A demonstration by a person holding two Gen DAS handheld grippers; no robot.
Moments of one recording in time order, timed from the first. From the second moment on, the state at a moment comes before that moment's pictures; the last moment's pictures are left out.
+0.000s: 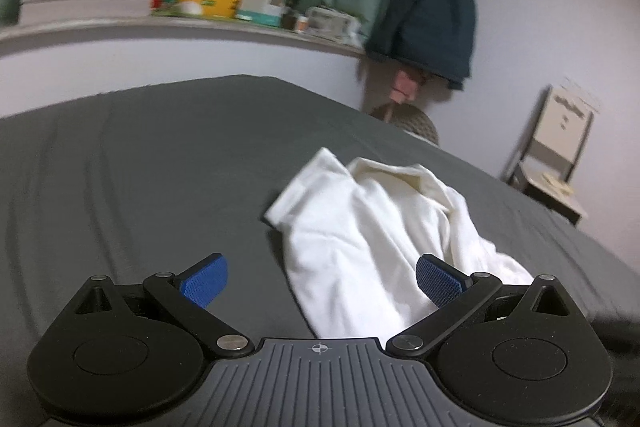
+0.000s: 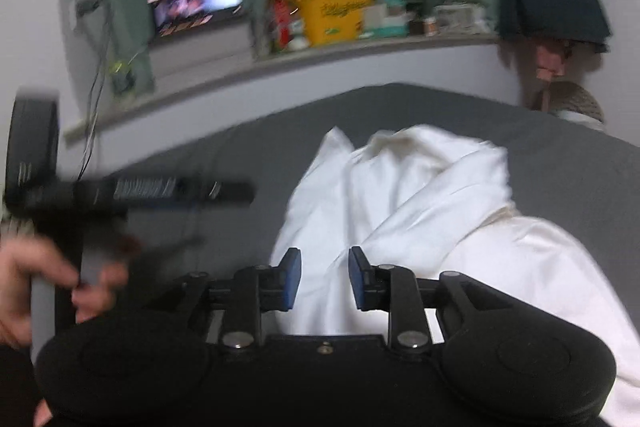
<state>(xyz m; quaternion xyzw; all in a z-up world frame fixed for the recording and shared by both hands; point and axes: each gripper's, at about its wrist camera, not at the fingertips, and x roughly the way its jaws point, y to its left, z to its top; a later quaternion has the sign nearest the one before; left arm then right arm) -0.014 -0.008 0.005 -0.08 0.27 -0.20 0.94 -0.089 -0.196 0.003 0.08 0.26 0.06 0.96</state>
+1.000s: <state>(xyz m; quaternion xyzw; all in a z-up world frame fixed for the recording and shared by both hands) -0.070 -0.100 0.009 0.09 0.21 -0.32 0.92 -0.050 -0.284 -0.017 0.32 0.29 0.09 0.90</state>
